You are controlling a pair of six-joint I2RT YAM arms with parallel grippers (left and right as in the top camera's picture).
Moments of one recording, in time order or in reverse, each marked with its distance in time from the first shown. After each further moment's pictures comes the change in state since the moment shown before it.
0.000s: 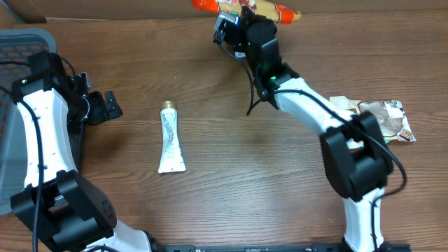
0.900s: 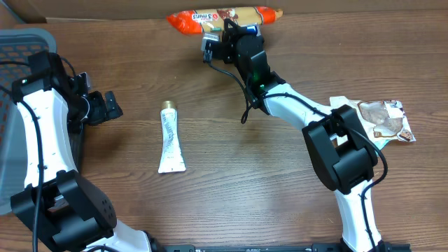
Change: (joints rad) left arm 0.000 0.000 0.000 0.000 0.000 0.000; right arm 0.033 0.094 0.000 0.080 -0.109 -0.157
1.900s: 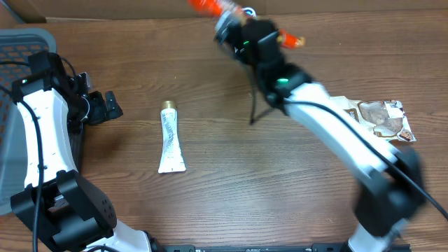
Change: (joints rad) left arm 0.000 0.000 0.000 -0.001 0.001 0.000; right arm 0.019 -0.440 -0.005 -0.670 0.167 0.564
